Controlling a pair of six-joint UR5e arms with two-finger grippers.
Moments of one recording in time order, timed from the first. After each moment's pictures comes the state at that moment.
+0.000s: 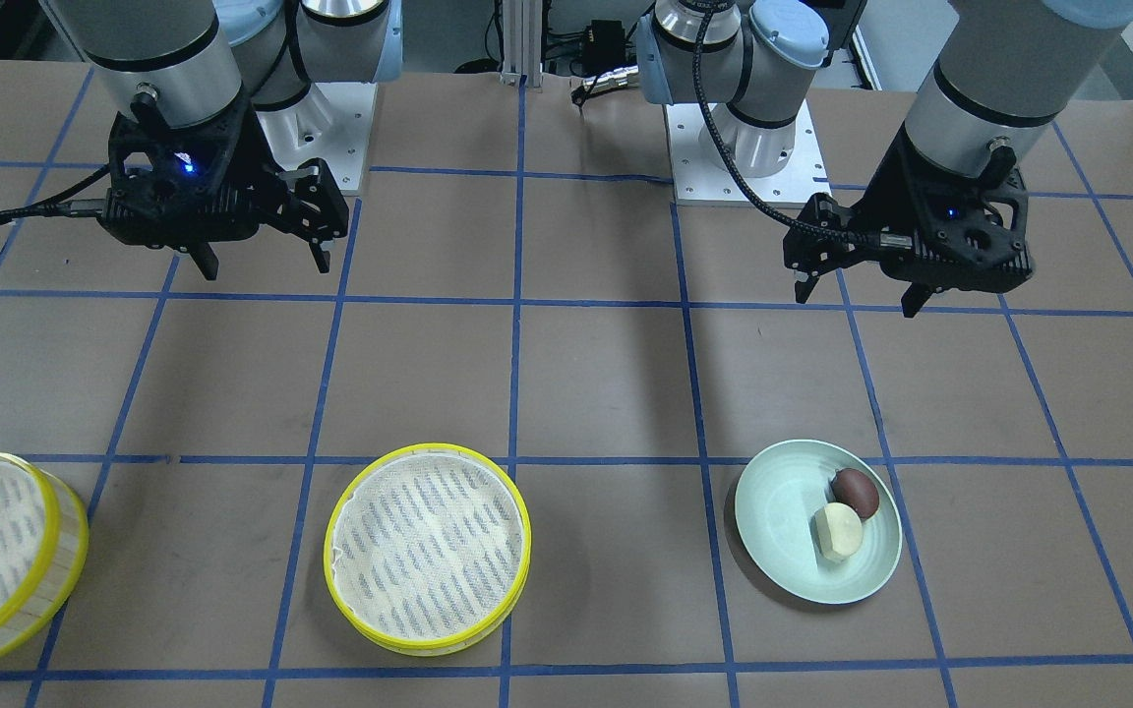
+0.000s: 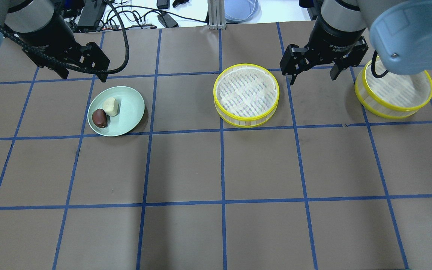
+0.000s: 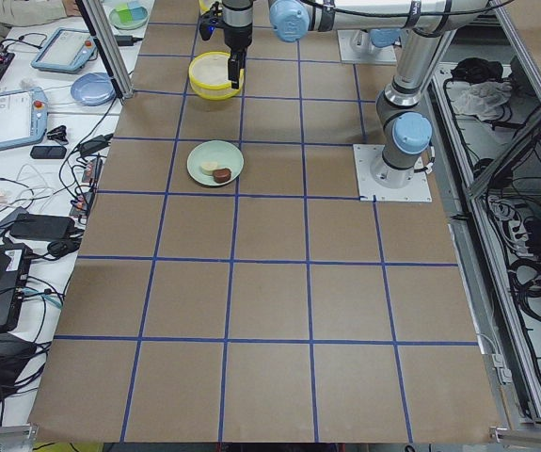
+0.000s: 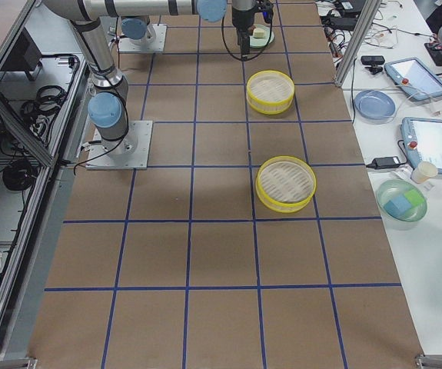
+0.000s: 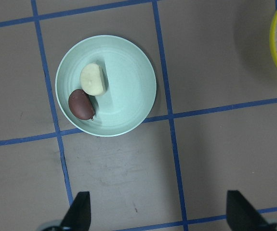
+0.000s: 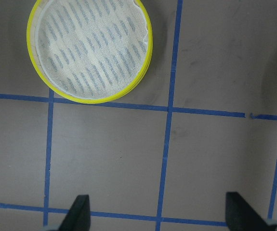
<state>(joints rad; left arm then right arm) -1.48 -1.62 -1.53 -1.52 1.57 0.23 1.63 -1.54 1.56 -1.64 -1.56 -0.03</state>
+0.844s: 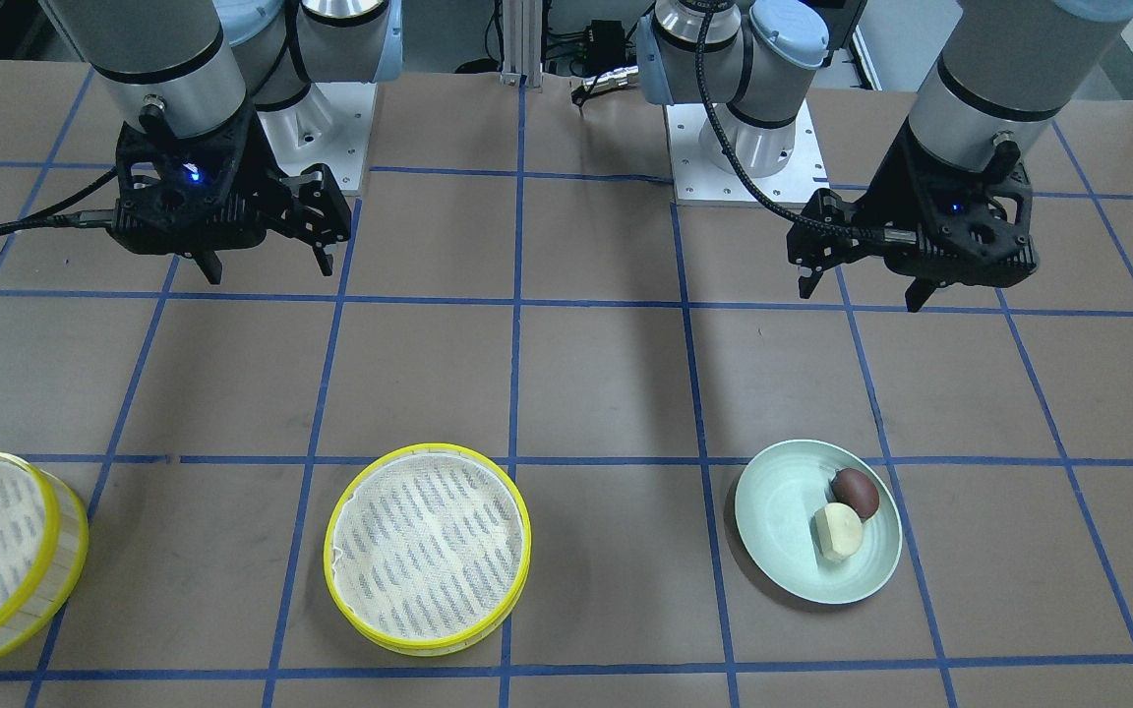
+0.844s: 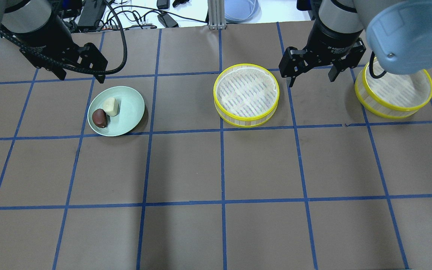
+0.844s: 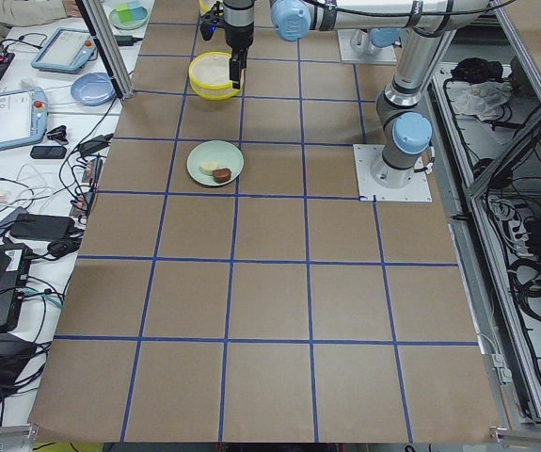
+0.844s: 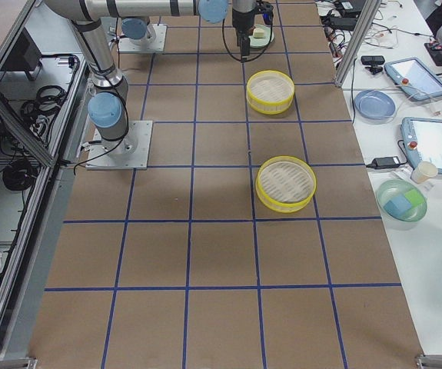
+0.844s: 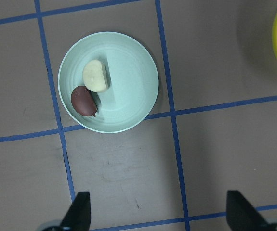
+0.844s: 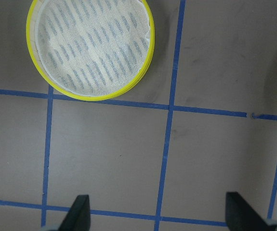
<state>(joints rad) -1.47 -1.61 -1.53 -1.53 1.58 0.23 1.64 -1.53 1.56 -1.64 -1.56 -0.04</state>
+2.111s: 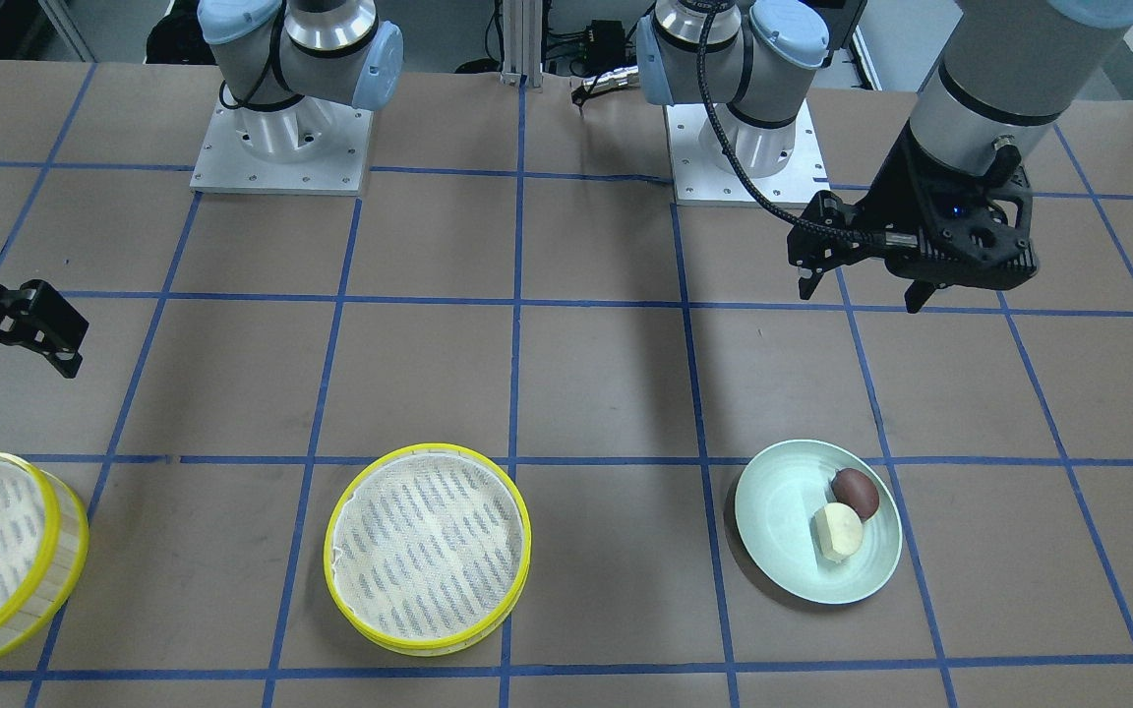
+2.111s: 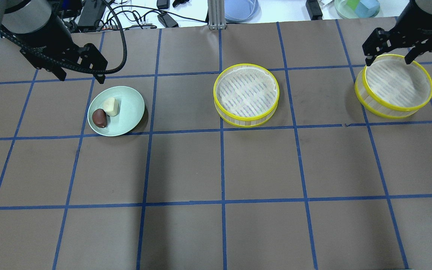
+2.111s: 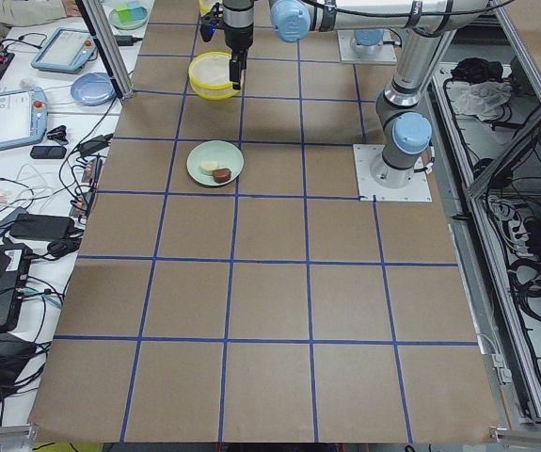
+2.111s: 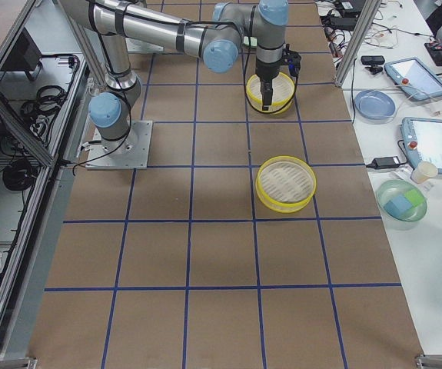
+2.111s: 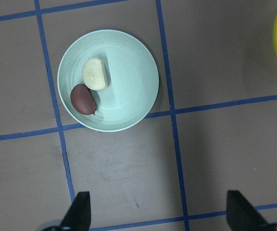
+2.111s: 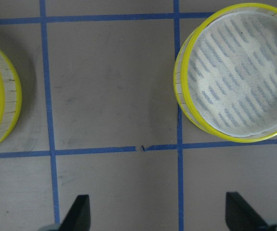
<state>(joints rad) -1.47 -1.61 -1.53 -1.53 1.58 0.23 1.27 -1.42 1.55 -1.79 -1.59 -0.26</state>
